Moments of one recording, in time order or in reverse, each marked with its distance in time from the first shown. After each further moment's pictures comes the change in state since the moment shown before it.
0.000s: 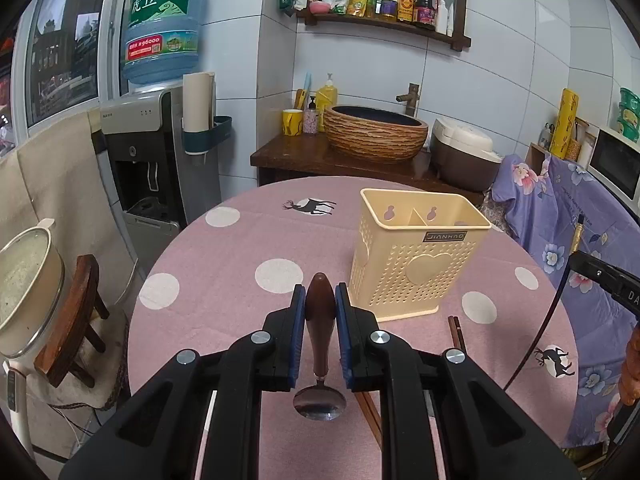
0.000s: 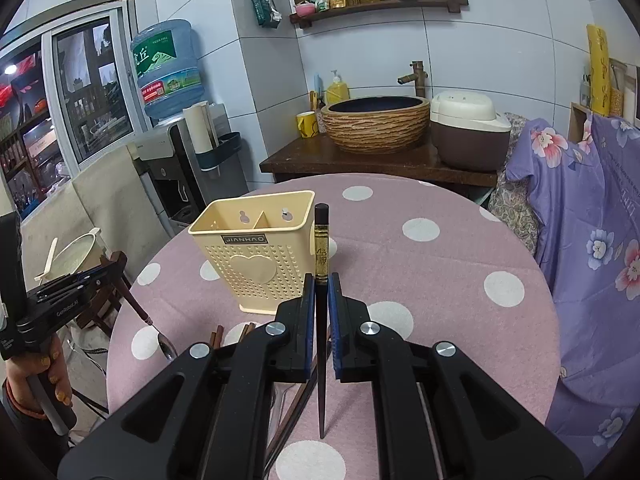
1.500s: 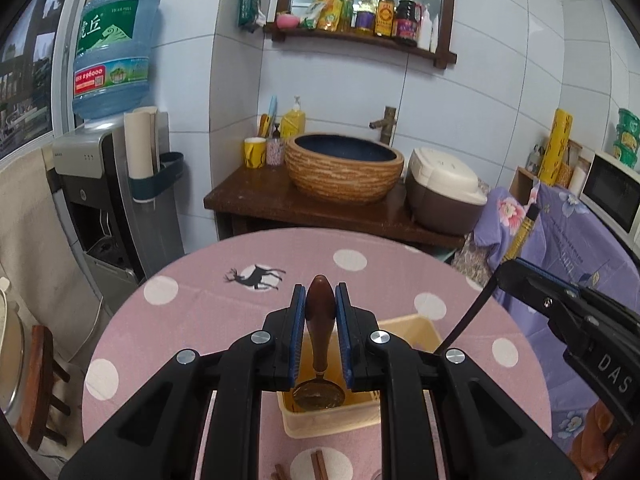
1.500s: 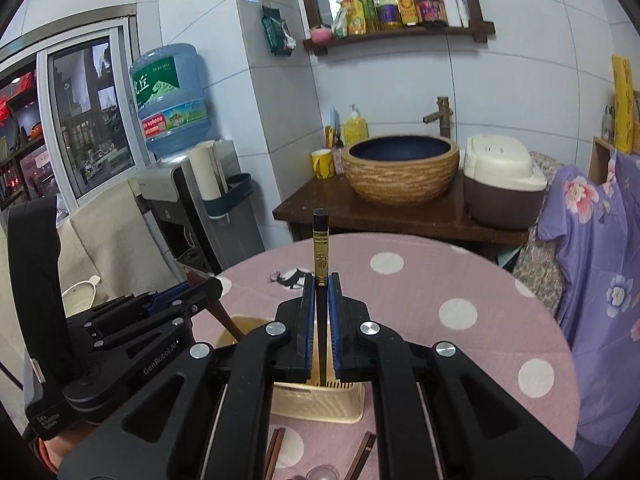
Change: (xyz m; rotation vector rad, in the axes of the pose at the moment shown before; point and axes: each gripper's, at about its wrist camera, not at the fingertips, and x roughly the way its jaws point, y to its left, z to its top) left arm 0.065 -0.059 0.104 0.006 -0.034 -0.078; right arm 0.063 0.044 0.108 -0.005 -0.072 0.030
